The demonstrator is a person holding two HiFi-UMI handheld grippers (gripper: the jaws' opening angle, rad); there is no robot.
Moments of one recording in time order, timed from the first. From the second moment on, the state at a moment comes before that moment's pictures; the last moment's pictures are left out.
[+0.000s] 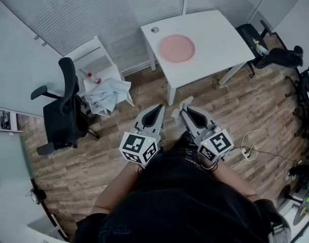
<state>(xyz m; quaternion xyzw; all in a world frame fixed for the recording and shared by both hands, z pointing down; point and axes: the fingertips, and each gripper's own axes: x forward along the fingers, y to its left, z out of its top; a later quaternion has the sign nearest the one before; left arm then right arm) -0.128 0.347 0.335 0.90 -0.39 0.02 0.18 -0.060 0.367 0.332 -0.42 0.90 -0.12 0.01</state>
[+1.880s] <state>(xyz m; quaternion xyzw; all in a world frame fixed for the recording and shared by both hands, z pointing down) 0.044 0.171 0.340 0.92 -0.35 0.00 0.18 0.105 0.204 0.340 -0.45 0.89 -0.13 0.01</state>
